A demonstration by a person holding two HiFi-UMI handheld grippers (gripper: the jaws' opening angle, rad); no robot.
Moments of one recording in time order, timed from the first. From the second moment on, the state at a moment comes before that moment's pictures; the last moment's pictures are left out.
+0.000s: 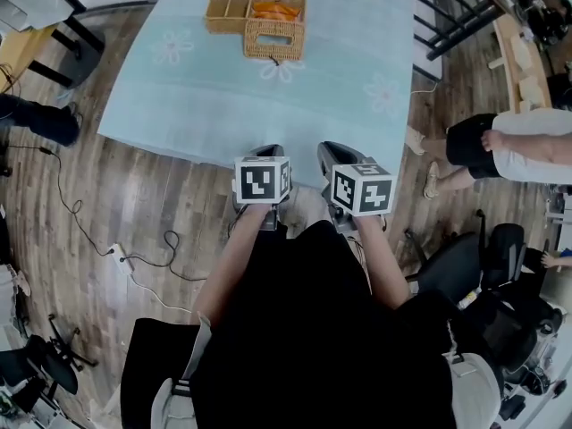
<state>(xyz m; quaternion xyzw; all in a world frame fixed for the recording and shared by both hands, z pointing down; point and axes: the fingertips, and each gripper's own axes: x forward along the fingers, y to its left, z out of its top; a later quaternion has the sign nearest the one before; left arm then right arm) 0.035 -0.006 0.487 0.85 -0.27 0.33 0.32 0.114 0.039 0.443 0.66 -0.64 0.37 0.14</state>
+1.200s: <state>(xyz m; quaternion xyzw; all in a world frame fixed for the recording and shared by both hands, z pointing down) 0.089 -0.149 0.506 0.81 -0.33 0.33 0.35 0.195 -0.141 0.452 0.59 -0.71 0.33 0.21</state>
